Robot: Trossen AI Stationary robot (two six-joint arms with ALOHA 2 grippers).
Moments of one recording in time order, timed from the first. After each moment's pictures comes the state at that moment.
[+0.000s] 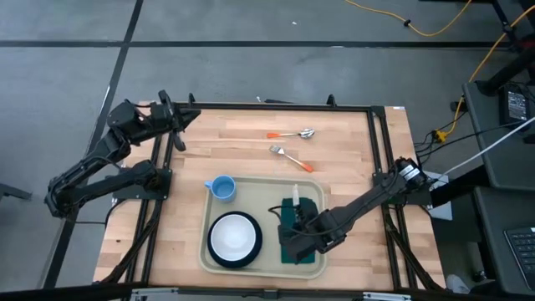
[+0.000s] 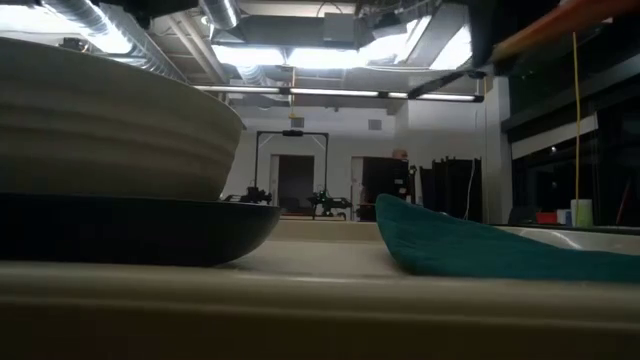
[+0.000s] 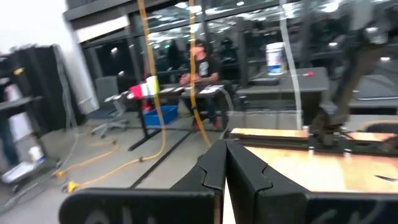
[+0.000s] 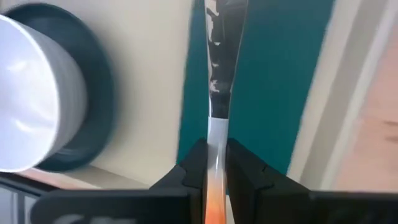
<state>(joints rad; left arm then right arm) 0.68 0.48 0.67 -0.13 0.25 0.12 0.56 1.96 1.73 -1.15 0.23 1.98</state>
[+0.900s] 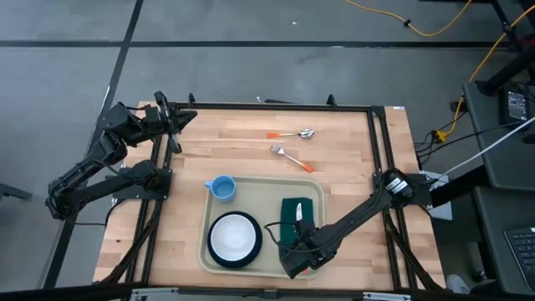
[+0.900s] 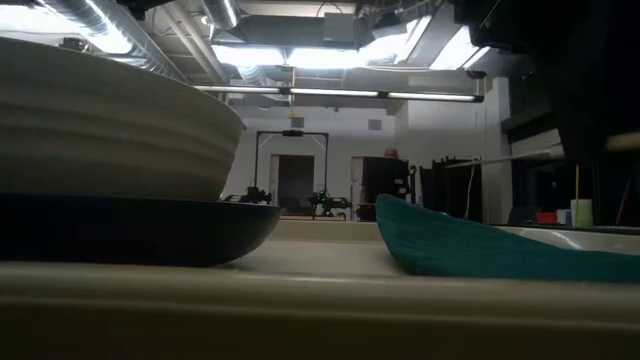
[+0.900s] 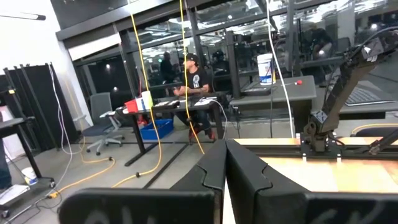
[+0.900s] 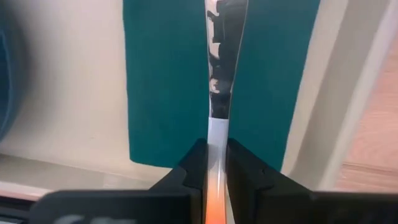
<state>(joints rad) 0.68 0.43 0.67 -0.13 0.29 0.14 0.61 2.11 1.73 -1.09 0.07 2.09</state>
